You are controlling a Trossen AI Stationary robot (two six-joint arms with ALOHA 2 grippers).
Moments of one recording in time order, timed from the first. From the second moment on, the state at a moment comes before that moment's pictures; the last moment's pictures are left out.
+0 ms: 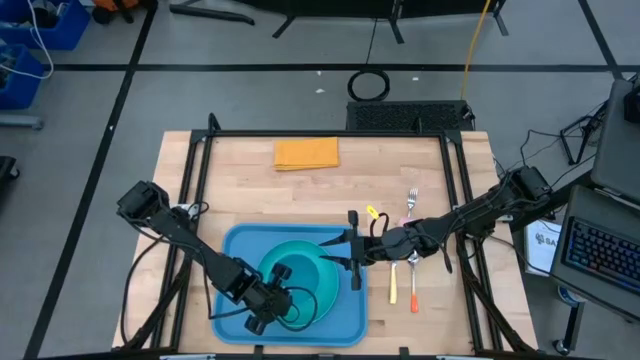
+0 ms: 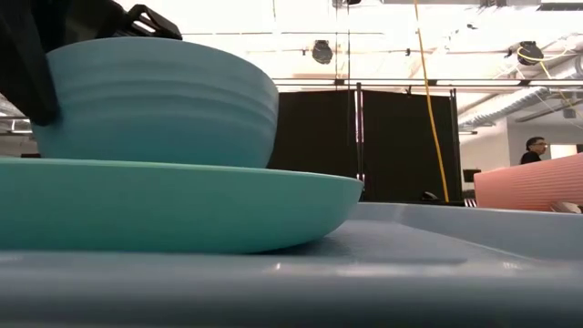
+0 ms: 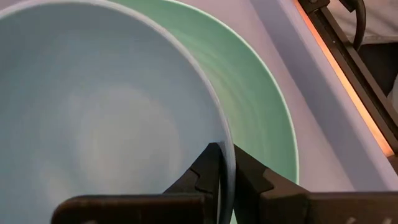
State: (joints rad) left arm -0.64 1.74 1.13 -0.44 -0.11 -0.16; right arm 0.39 1.53 0.96 0.45 0.36 -0.12
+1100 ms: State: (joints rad) left arm -0.72 1.48 1.15 -0.54 -0.40 -0.19; right arm 0.39 1.53 0.96 0.41 0.52 -0.04
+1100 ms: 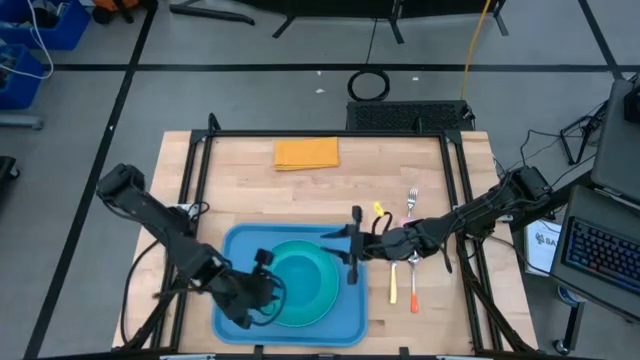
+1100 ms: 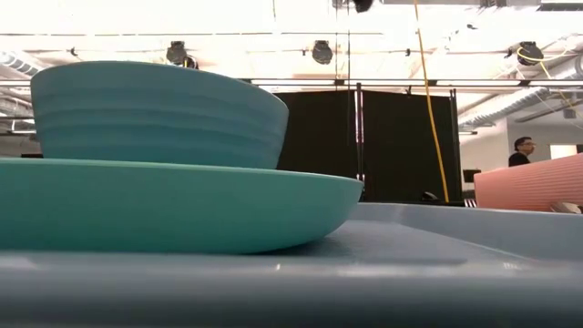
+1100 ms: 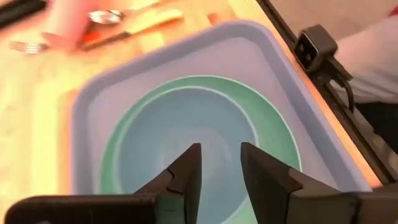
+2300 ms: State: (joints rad) left arm -0.97 1.43 1.11 -0.81 -1.10 -0.55; right arm 0.67 1.53 0.96 -0.47 1.36 1.09
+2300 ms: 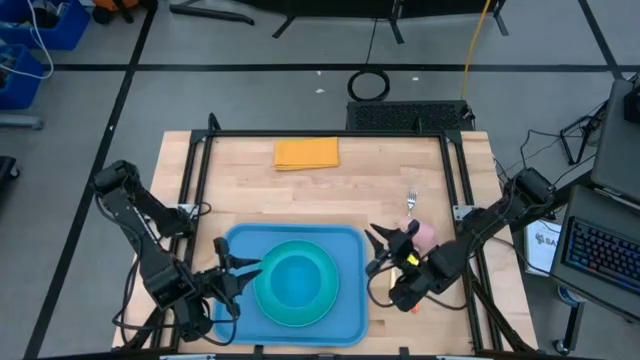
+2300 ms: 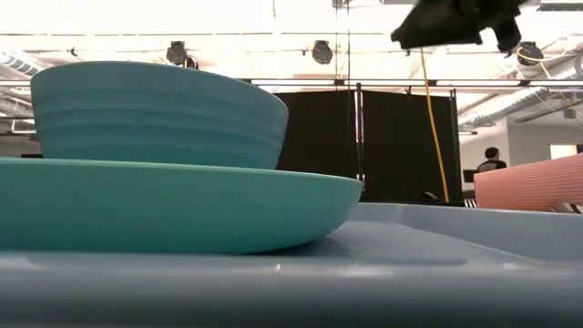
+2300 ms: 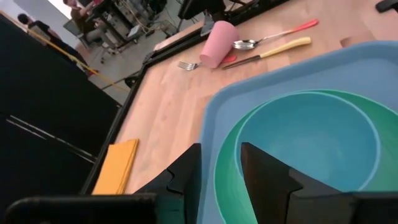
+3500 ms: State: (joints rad) left arm -0.96 1.42 1.11 -0.82 -1.13 -0.53; right arm 0.74 1.43 0.96 -1.18 0.60 1.95
